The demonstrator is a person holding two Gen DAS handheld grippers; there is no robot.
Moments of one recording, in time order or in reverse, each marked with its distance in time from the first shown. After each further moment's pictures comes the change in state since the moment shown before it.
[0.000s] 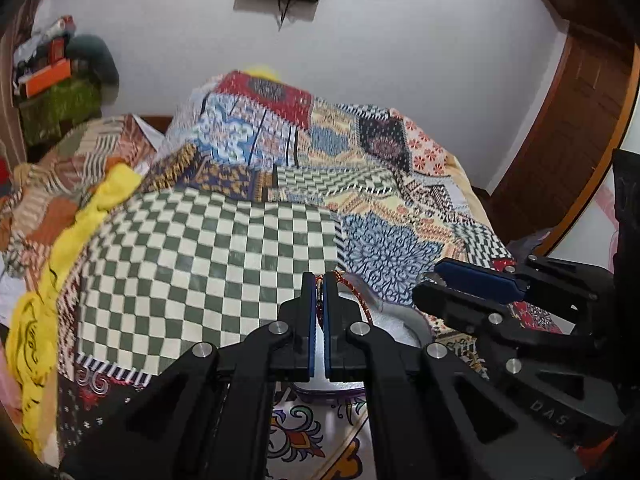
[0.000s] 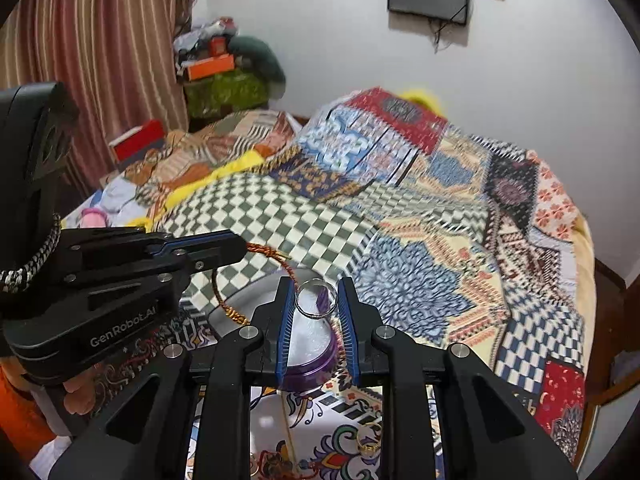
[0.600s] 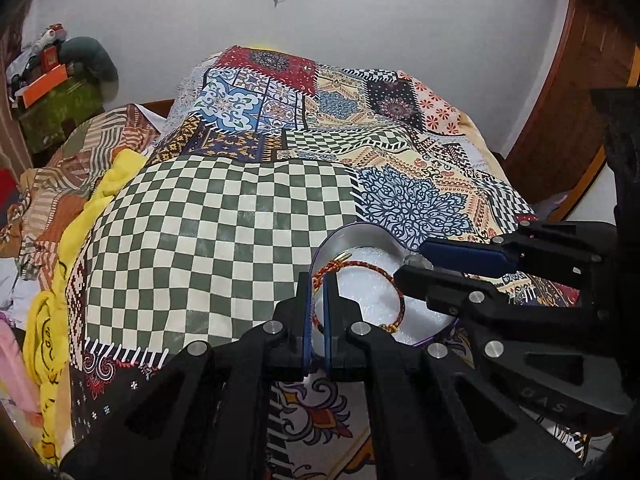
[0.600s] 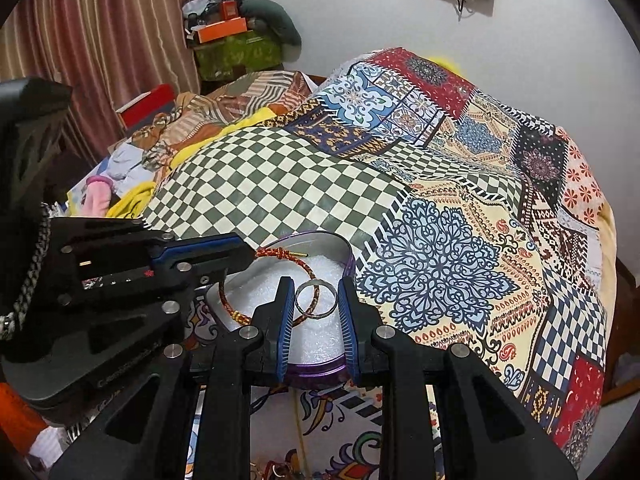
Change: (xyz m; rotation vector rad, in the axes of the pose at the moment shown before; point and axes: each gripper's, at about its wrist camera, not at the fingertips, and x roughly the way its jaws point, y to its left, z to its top) left arm 0.014 -0.001 -0.019 0.076 0.087 0.077; right arm 0.028 0.004 -0.006 -0.024 0.113 0.042
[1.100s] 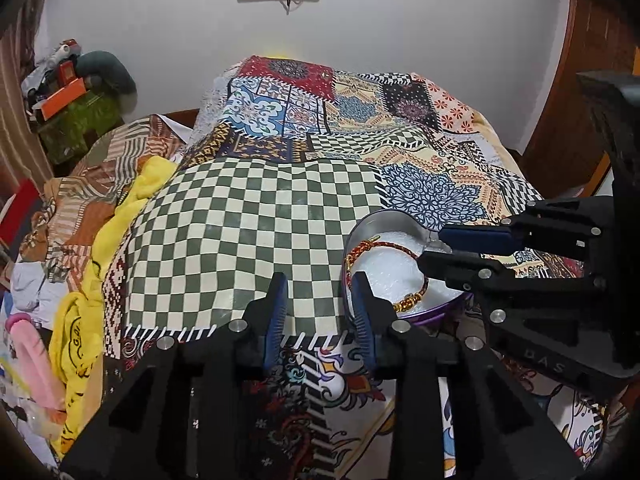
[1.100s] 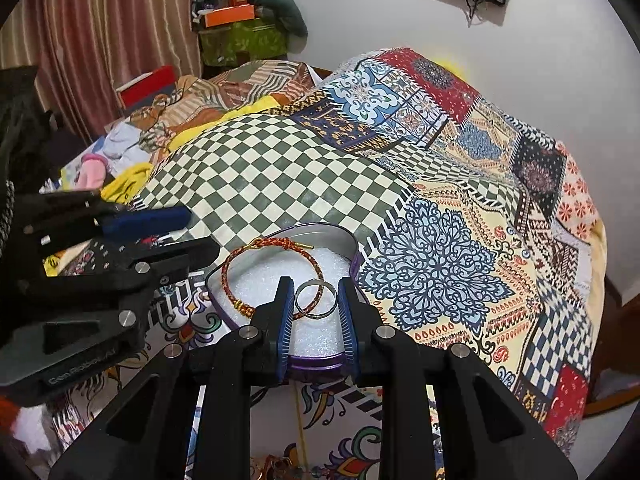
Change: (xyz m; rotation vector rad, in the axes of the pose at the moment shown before) left arm -0.026 0.008 -0.012 0.029 -0.025 0.084; right arm 0.001 0.013 0.000 -0.084 0.028 -0.054
